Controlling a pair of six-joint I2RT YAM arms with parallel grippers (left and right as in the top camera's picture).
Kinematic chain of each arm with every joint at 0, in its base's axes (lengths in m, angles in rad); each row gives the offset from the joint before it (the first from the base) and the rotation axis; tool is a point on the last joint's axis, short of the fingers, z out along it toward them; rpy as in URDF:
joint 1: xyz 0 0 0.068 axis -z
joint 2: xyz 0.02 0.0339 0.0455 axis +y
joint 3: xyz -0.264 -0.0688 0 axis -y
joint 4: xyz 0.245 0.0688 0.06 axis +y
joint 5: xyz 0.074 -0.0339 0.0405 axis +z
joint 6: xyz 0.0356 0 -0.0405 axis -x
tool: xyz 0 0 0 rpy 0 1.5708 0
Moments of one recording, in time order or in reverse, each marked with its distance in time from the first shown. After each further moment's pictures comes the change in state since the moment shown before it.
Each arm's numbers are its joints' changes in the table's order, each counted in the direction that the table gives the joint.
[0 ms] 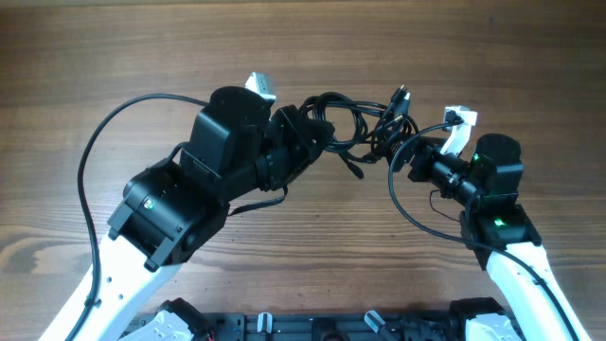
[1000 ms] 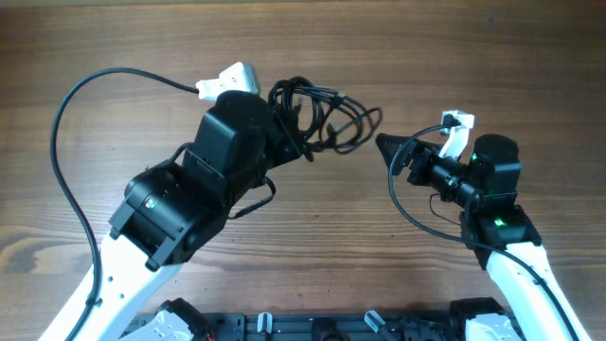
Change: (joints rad) left arm 0.004 0.003 0.000 0.077 0.328 -0.319; right arm 0.000 0.000 0.000 0.060 0.014 0.011
